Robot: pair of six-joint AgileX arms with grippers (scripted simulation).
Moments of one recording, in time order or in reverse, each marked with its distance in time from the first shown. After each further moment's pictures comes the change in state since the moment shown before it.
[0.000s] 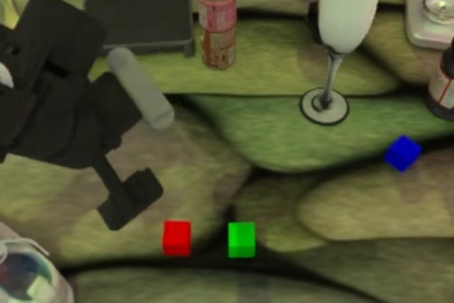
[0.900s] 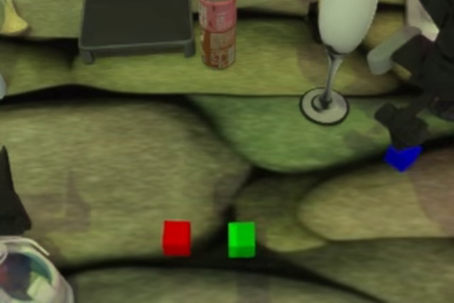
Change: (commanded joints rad) left arm 0.524 -1.223 -0.940 0.727 -0.003 -0.460; right arm 0.136 1.287 0.950 -0.686 0.003 -0.313
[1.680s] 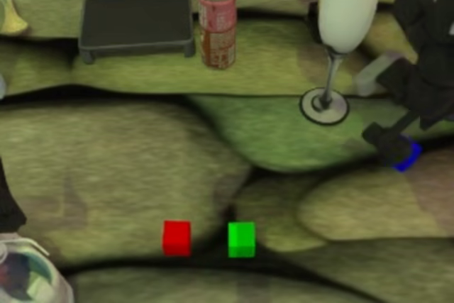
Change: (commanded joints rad) left arm 0.018 -0.052 -0.026 0.039 0.002 -0.021; right arm 0.006 0.104 -0.050 0.128 0.000 -0.013
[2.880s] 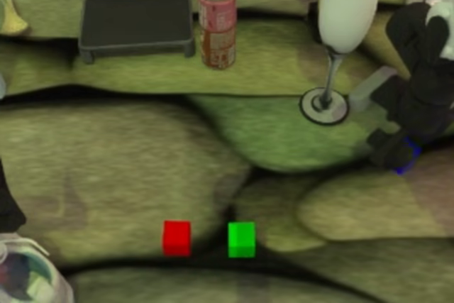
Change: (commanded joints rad) left arm 0.000 0.000 0.000 0.000 0.000 0.000; right arm 0.002 0.052 -0.076 0.124 0.000 0.002
